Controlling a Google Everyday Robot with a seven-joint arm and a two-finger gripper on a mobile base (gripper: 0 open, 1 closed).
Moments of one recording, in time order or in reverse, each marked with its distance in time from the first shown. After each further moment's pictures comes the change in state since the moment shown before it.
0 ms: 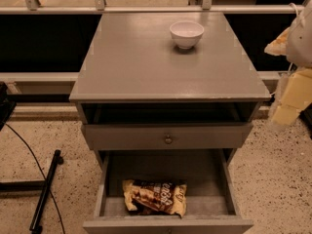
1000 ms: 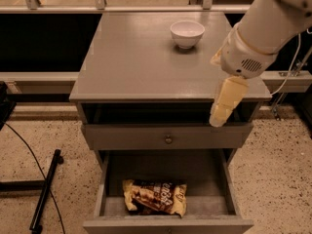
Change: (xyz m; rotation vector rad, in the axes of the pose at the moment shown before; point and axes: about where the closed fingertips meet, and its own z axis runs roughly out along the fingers) arm -0.073 -0.019 0.082 -0.089 -0.098 -0.072
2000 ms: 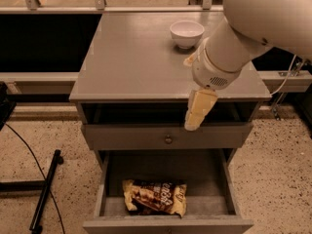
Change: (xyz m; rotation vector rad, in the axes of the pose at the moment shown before) arm -0.048 -0.010 0.047 0.115 -0.067 -0.152
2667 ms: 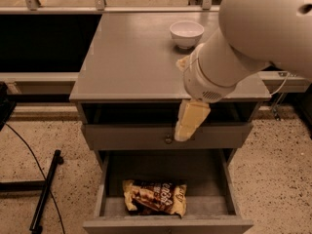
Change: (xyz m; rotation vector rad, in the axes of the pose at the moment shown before) arm -0.033 0.031 -0.017 0.082 -0.025 -0.030
